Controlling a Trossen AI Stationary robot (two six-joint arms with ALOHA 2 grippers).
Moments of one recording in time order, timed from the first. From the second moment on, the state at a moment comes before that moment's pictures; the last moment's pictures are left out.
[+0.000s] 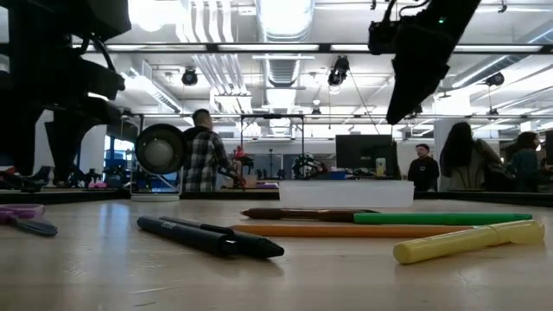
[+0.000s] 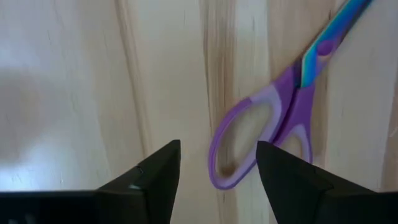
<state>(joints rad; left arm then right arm) -0.29 1.20 0.70 -0.93 -0.06 -0.20 0.10 1.34 0.97 -0.75 0.31 0.46</state>
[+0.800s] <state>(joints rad) -0.29 1.55 0.71 -0.83 -0.04 -0.16 0.10 1.34 1.02 -0.82 0.34 0.46</state>
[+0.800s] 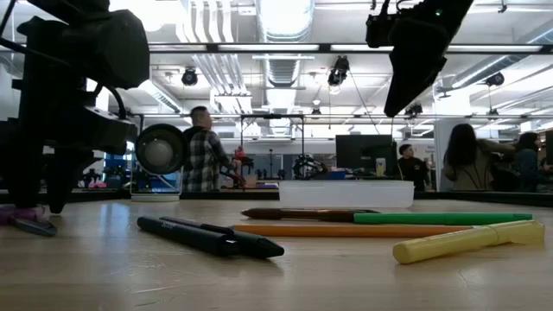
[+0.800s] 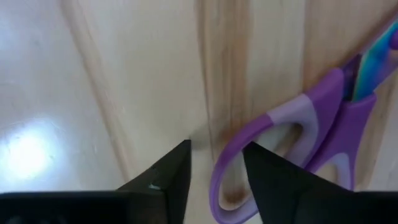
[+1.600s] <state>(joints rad) -0.13 1.52 1.05 -0.85 -0.06 -0.16 0.10 1.04 1.01 -1.03 0.43 0.52</state>
